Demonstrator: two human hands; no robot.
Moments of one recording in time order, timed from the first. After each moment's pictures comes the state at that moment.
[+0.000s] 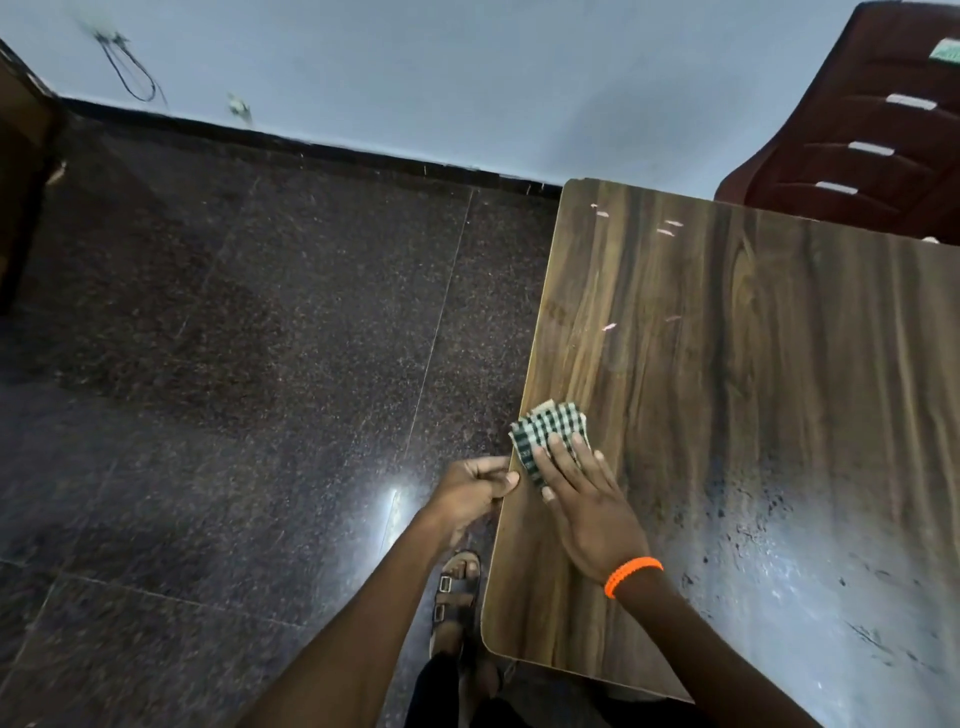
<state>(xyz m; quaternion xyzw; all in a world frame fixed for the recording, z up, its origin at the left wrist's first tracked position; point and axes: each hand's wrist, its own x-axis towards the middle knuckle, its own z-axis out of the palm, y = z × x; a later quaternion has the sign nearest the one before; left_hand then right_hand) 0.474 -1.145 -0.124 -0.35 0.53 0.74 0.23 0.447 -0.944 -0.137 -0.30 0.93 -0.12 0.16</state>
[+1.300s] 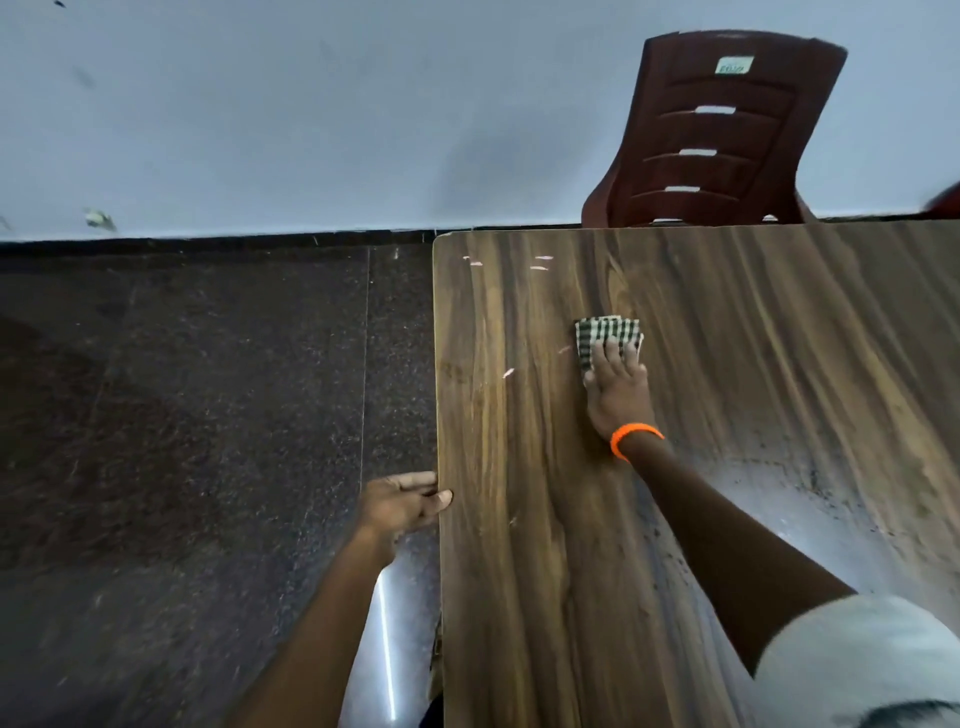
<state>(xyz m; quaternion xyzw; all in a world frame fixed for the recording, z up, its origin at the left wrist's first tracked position) 0.384 -1.157 -0.132 -0.39 0.58 0.68 0.22 0.243 -0.861 -0.127 0.02 0.99 -0.14 0.07</state>
